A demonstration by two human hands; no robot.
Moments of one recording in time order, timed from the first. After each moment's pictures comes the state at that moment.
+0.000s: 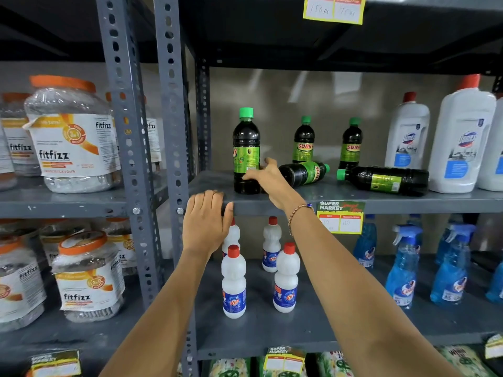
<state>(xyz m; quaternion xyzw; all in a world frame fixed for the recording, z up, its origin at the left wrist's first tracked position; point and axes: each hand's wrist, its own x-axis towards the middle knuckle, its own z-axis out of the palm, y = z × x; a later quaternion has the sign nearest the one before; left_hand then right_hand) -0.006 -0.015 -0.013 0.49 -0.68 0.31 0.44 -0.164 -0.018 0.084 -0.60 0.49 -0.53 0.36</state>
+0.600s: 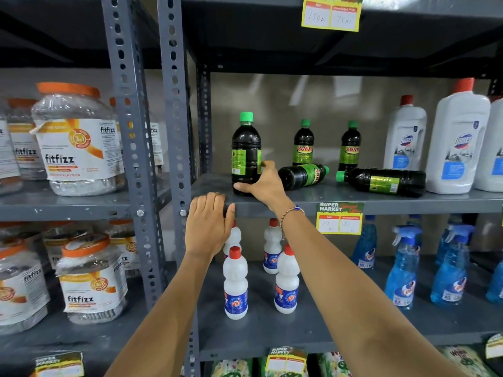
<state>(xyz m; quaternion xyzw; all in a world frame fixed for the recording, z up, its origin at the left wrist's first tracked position) -0.005 -0.012 -0.014 0.50 -0.69 0.29 0.44 -0.155 -0.020 0.073 -0.62 0.56 -0.52 0.18</state>
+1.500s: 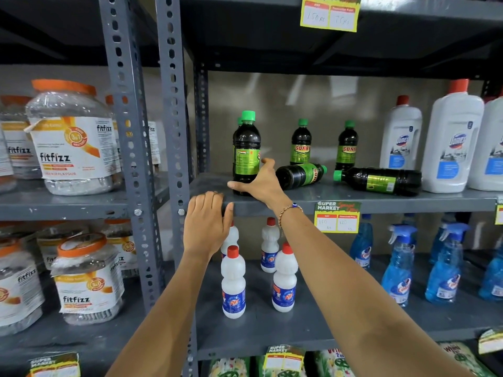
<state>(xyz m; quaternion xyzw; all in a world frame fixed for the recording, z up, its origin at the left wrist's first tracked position) -0.004 -0.011 -0.014 0.49 -0.70 0.27 0.44 -0.152 -0.020 0.073 -0.63 0.56 -0.51 0.19</state>
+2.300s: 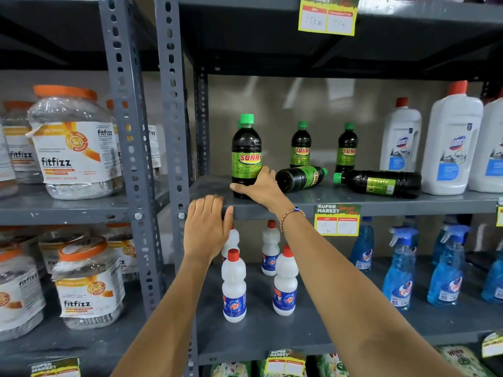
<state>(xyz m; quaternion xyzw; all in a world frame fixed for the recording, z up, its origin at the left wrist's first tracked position) -0.005 -0.010 -0.012 0.49 -0.70 0.26 0.44 -0.154 -0.018 0.077 -0.64 0.58 -0.47 0.16</state>
